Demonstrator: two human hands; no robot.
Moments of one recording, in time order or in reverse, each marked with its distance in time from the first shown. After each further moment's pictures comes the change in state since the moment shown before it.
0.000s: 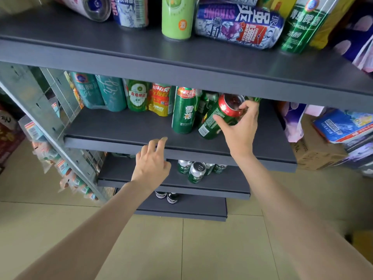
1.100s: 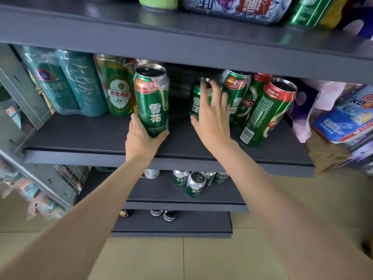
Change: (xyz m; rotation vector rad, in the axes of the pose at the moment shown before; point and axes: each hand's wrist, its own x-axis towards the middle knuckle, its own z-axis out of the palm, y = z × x) left_hand 0.089 -0.004 0.021 -0.560 0.339 -0.174; right_hand 0.016 0.008 0.066 -0.733 -0.234 -0.280
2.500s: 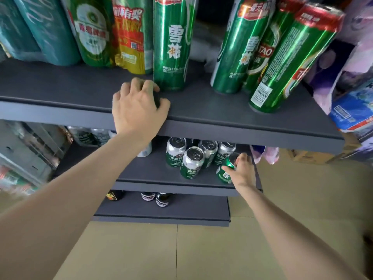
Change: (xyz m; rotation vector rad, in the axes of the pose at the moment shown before) left_hand -0.020 -0.017 0.040 0.538 0.082 0.280; right_hand -0.163 0.160 0.174 0.176 -0.391 0.561
